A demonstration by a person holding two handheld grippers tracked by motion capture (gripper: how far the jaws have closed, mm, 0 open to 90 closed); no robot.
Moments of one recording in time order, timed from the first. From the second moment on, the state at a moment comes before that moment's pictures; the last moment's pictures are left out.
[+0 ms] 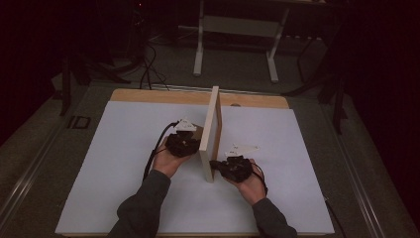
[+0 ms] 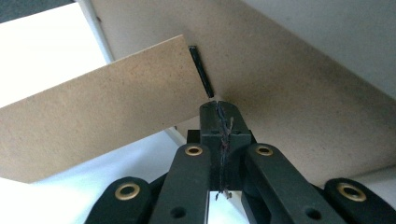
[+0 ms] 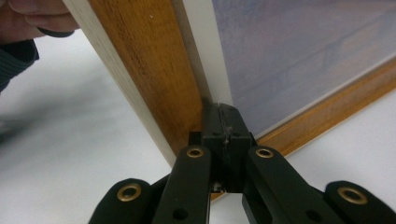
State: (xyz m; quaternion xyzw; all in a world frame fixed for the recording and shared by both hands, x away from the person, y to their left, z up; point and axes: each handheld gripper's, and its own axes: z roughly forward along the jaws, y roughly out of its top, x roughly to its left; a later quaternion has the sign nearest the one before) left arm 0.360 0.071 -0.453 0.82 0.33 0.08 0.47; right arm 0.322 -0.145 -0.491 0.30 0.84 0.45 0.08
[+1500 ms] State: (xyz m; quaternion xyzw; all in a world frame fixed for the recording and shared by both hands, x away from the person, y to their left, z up) left arm 0.332 0.125 -0.457 0.79 0.39 0.11 0.46; right arm 0.328 -0.145 -0.489 0.29 0.85 0.43 0.09
